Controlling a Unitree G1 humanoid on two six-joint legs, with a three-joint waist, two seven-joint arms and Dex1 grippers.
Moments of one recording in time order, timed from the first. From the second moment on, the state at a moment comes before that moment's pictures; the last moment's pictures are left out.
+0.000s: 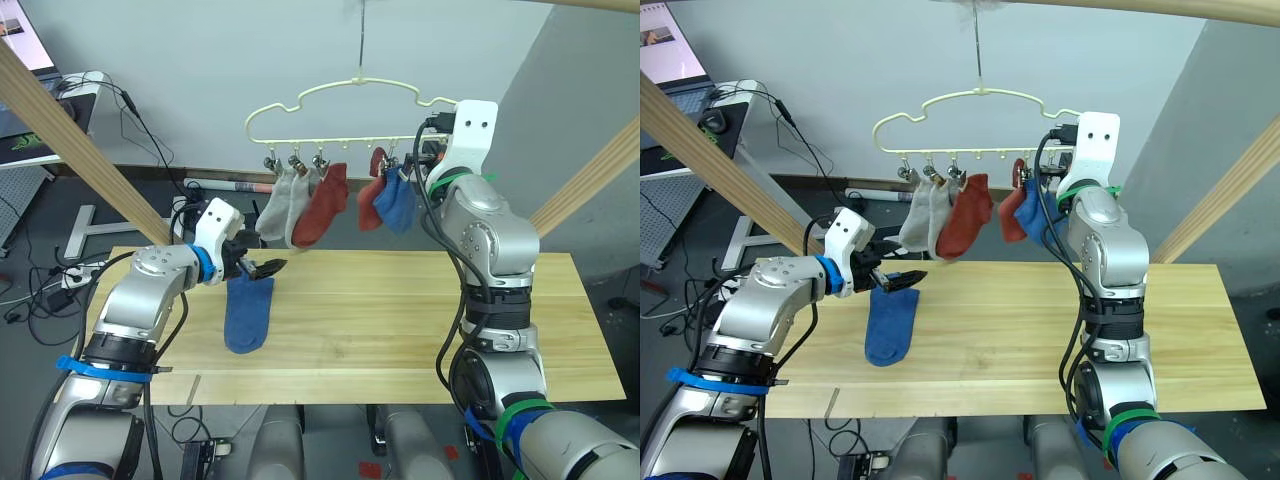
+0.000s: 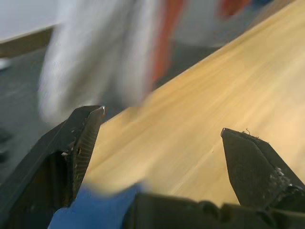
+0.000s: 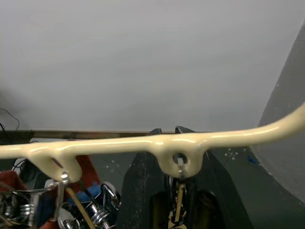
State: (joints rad) left arm -0.53 0.69 -0.08 0.20 -0.19 0.44 -0.78; right arm -0.89 -0.05 -0.17 -0.03 0.10 0.82 -0.09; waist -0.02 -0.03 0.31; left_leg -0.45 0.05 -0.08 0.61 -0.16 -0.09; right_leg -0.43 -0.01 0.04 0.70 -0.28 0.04
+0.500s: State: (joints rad) left arm -0.60 0.58 -0.11 0.56 -0.03 0.34 -0.68; right arm -0.89 -0.05 -0.17 -0.09 0.10 0.87 -0.10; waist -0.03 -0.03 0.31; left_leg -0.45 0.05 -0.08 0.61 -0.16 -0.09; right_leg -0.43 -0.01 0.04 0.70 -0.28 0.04
